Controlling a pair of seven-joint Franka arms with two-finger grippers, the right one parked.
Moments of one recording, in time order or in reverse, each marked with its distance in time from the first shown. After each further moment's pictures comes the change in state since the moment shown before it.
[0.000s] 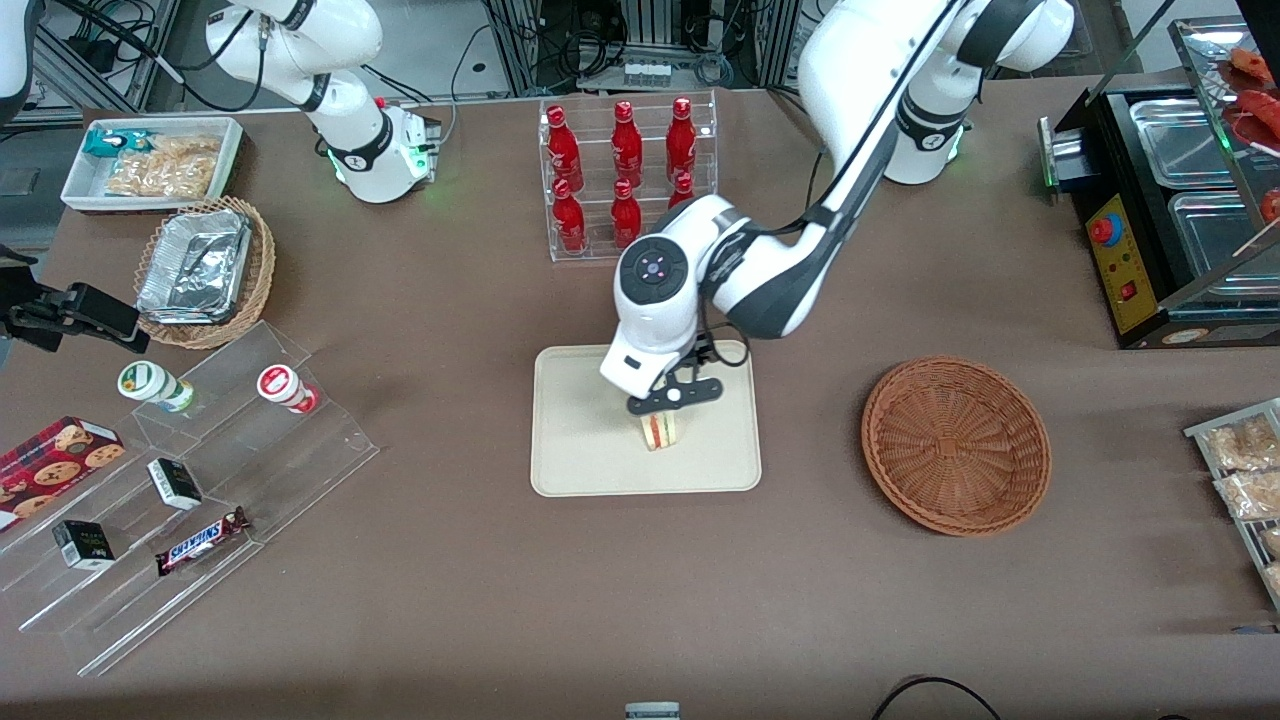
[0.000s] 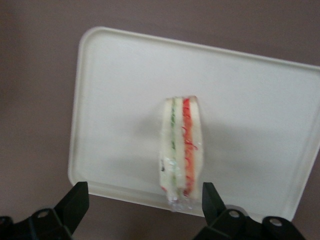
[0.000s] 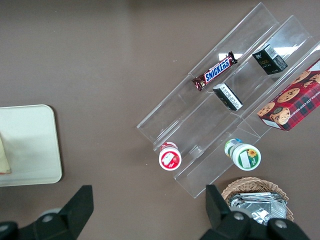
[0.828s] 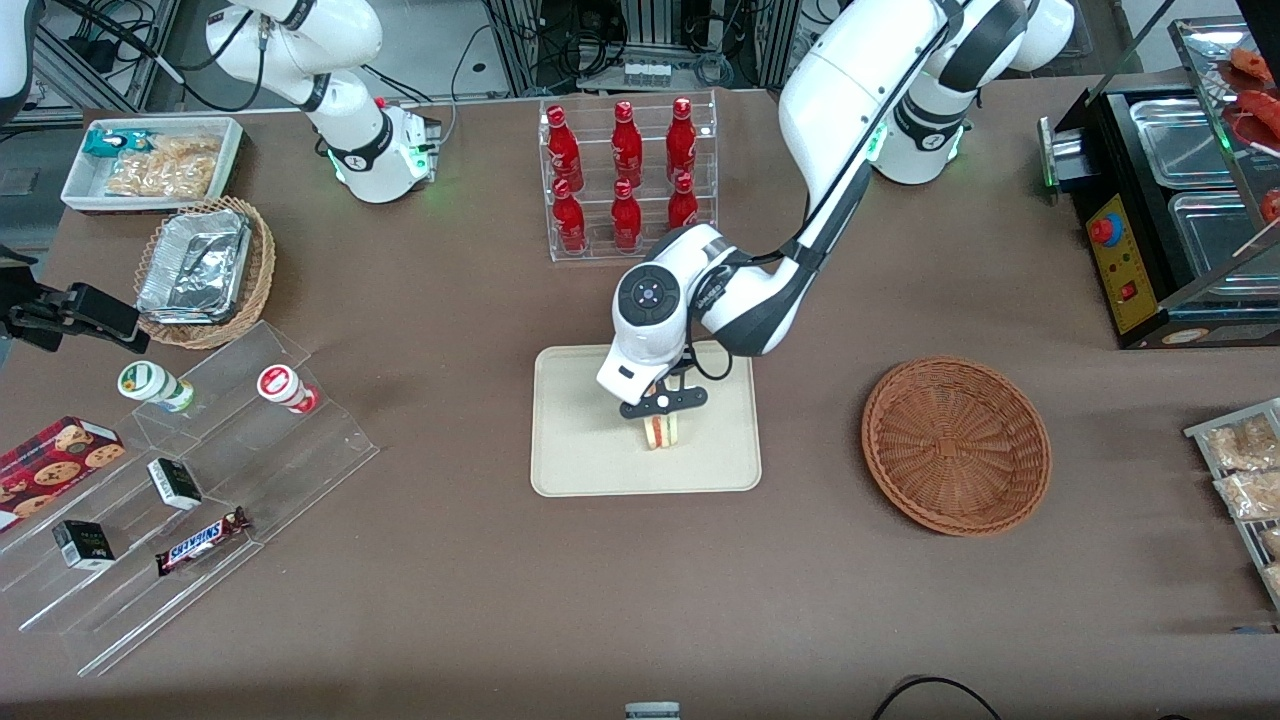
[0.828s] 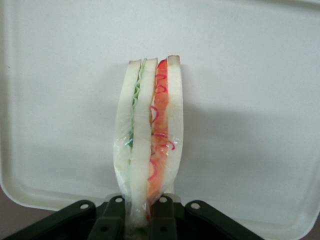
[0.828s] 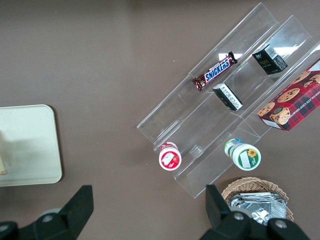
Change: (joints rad) arm 0.001 0.148 -0.090 -0.058 -0.039 0.214 -0.003
